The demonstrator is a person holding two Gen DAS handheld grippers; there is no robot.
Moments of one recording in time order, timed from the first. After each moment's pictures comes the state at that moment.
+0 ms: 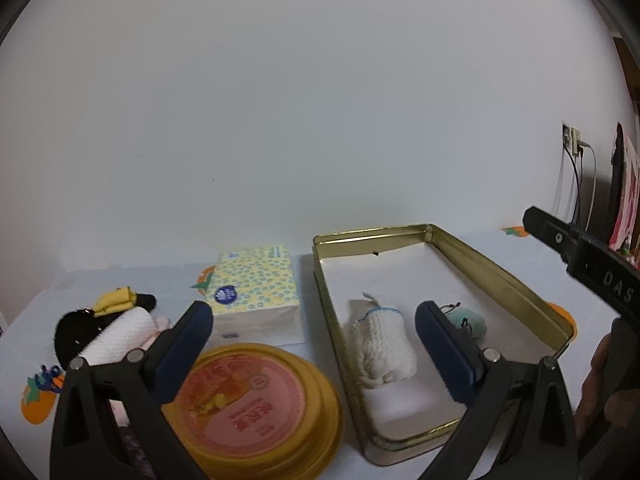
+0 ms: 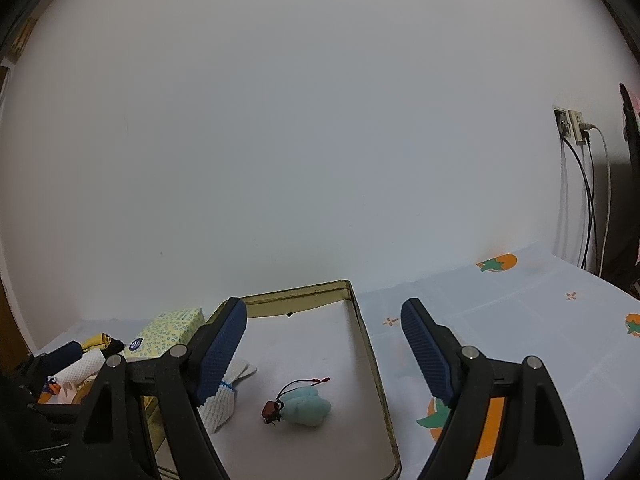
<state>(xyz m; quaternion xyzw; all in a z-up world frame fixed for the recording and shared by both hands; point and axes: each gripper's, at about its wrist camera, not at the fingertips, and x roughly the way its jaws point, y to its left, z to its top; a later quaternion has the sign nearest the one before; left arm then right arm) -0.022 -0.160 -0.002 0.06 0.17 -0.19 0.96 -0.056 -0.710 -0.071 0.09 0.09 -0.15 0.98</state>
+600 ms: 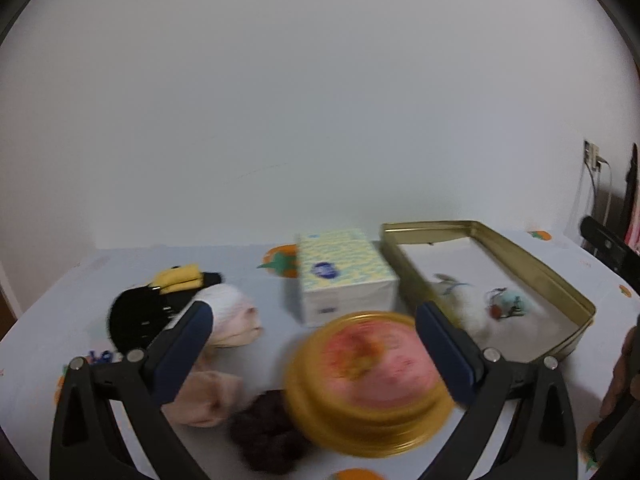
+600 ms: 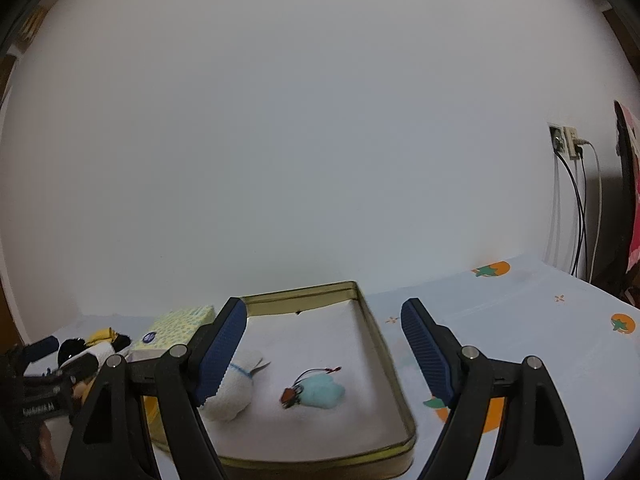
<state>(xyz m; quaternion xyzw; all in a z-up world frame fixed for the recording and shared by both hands) -0.010 -0.062 -0.004 0.03 0.19 -0.16 0.97 -0.076 -0.675 -0.071 0.06 0.07 -0.15 0.98</state>
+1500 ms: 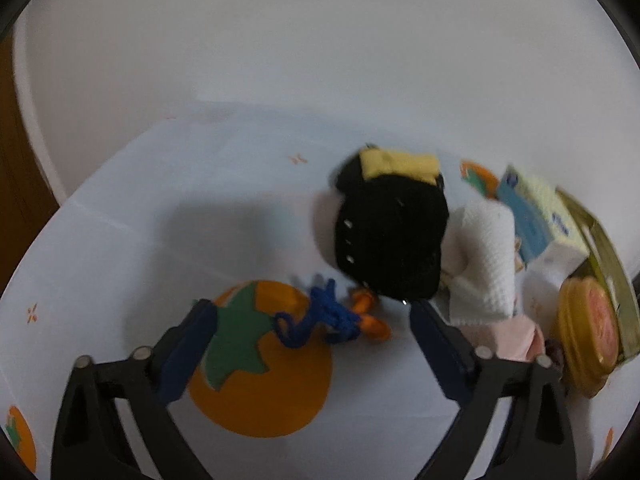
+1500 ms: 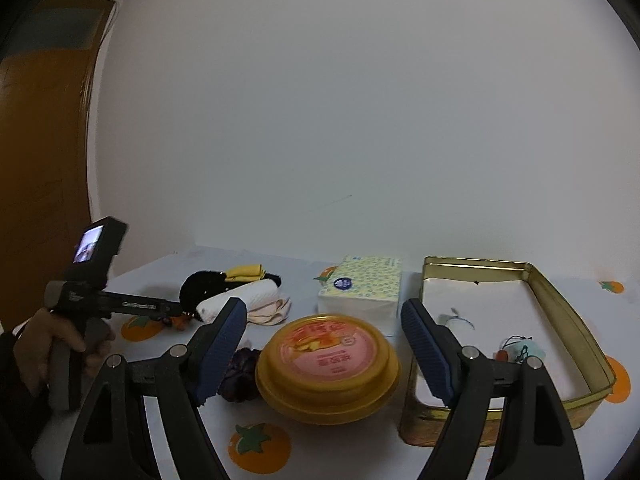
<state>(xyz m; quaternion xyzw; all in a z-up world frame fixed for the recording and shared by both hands) 0.079 0.112 -0.056 -0.05 0.42 -0.05 0.91 -0.042 -0.520 -0.086 -0.02 0.14 0.04 0.99</state>
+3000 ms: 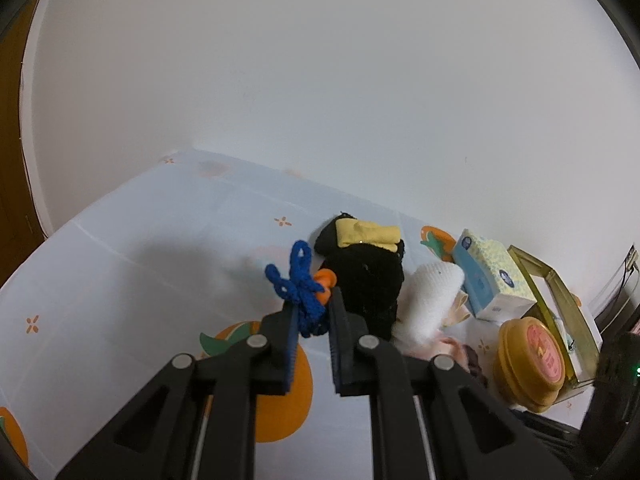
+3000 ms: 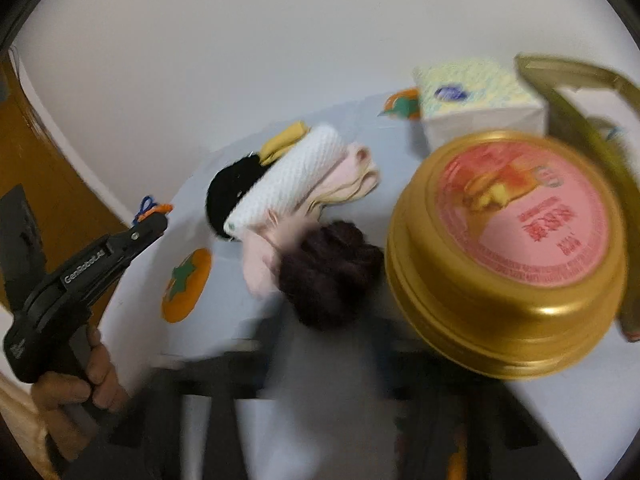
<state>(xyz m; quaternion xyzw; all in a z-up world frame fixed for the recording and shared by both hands) 0.061 0.148 -0.028 -0.12 0.31 -0.09 0.94 0.063 -0.457 -0.155 0.18 0.41 0.11 0.89</state>
